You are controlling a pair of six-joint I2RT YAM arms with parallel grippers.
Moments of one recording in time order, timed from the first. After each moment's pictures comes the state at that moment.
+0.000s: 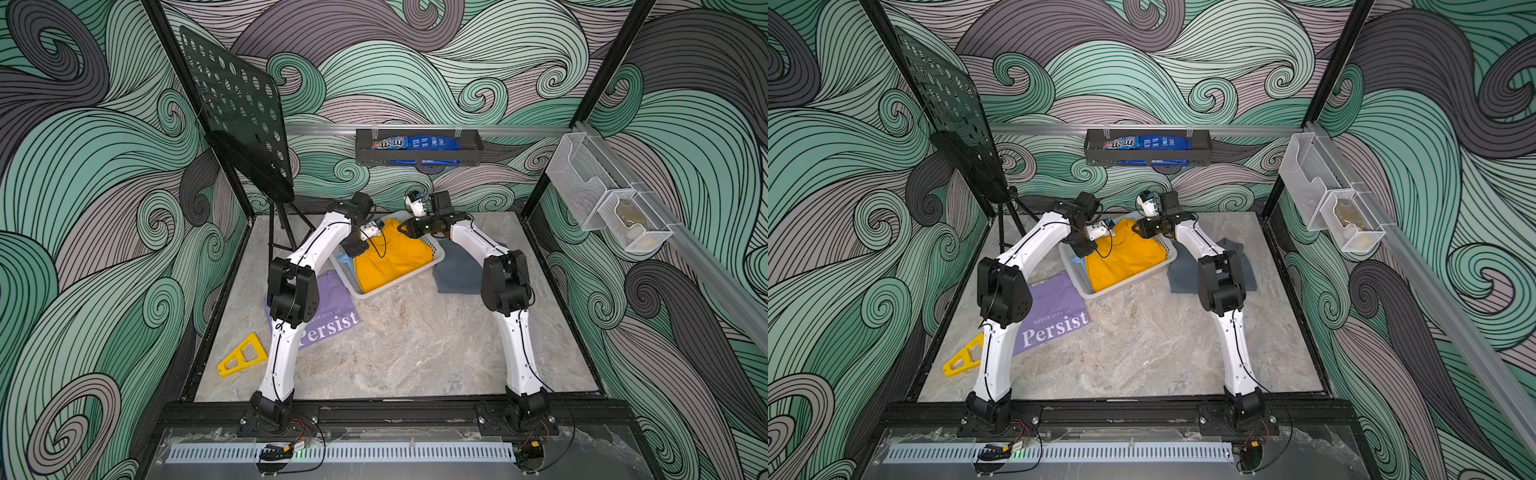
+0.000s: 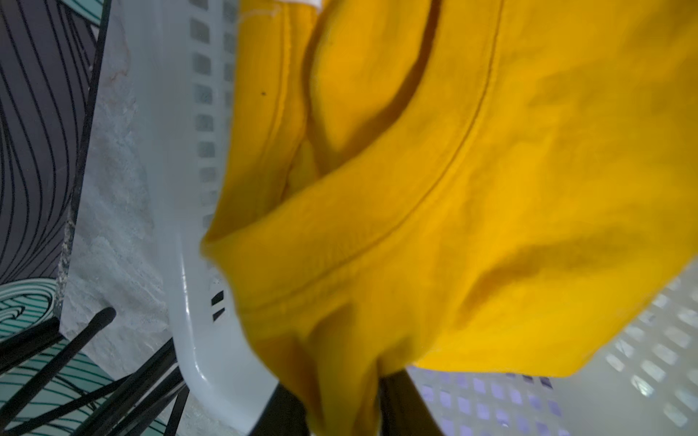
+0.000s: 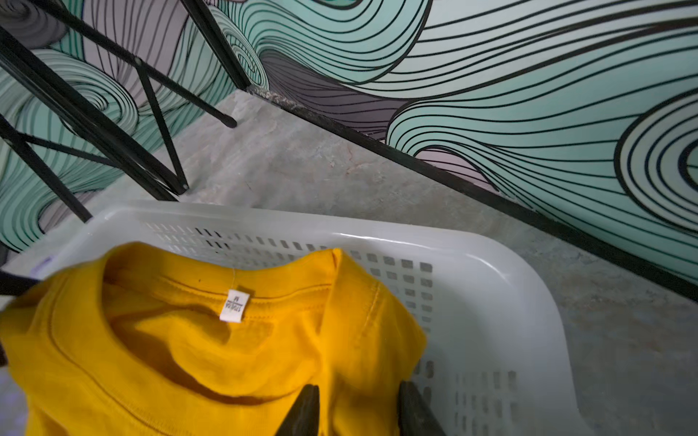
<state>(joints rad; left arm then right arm) -0.39 2.24 2.16 -1.21 -0.20 0.57 0.28 2.44 2.14 -0.43 -0.52 -0.11</state>
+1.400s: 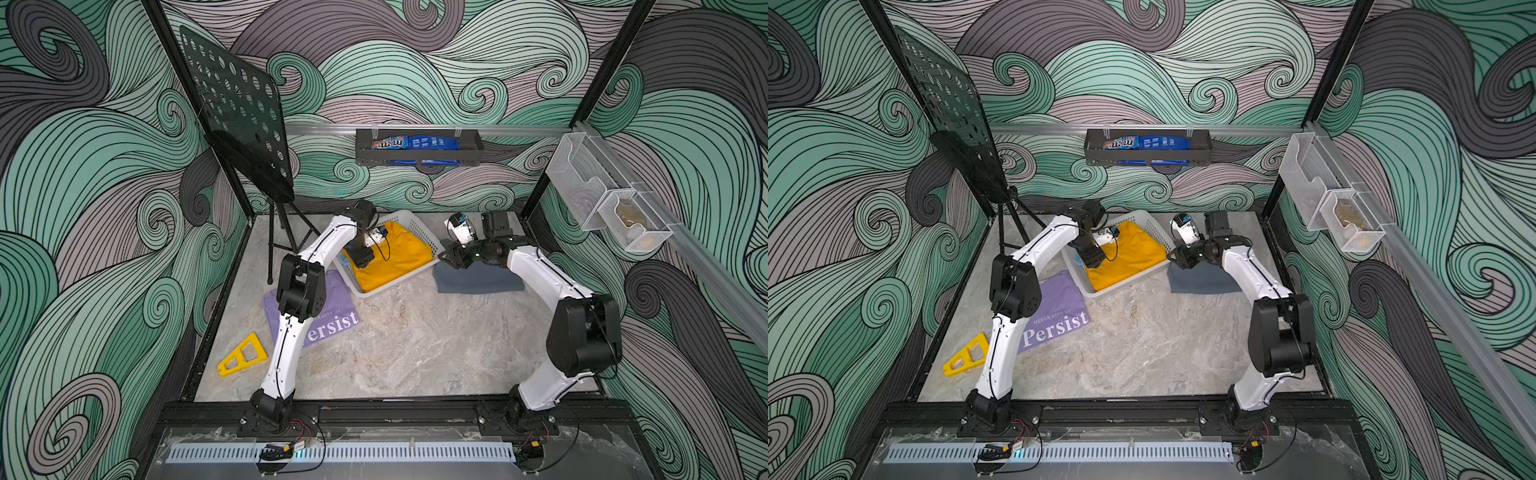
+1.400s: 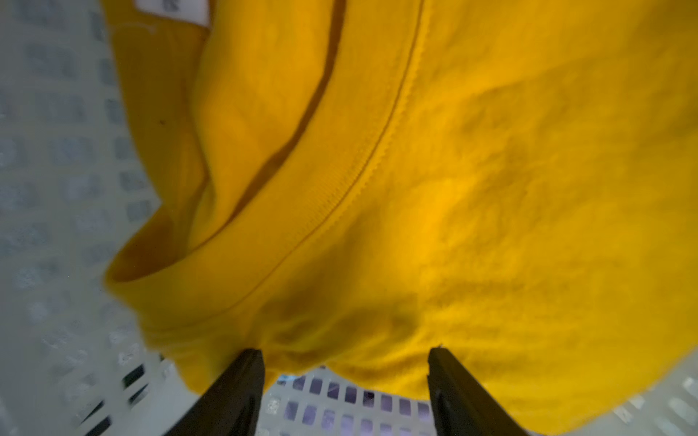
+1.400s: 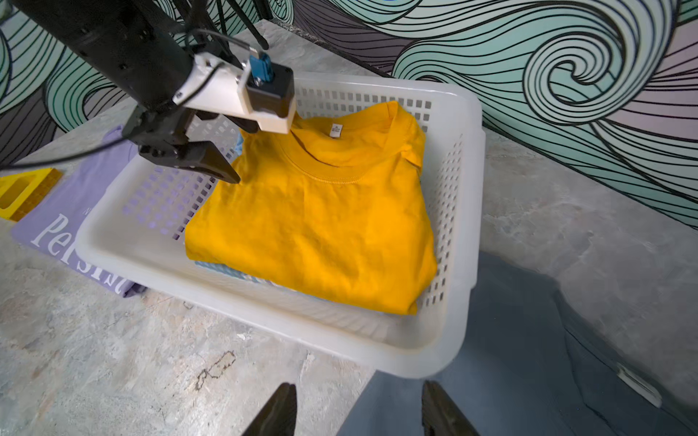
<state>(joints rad) -0.40 2.33 2.21 -1.24 -0.05 0.56 0.11 1.64 1.27 -0.52 -0.52 -0.43</state>
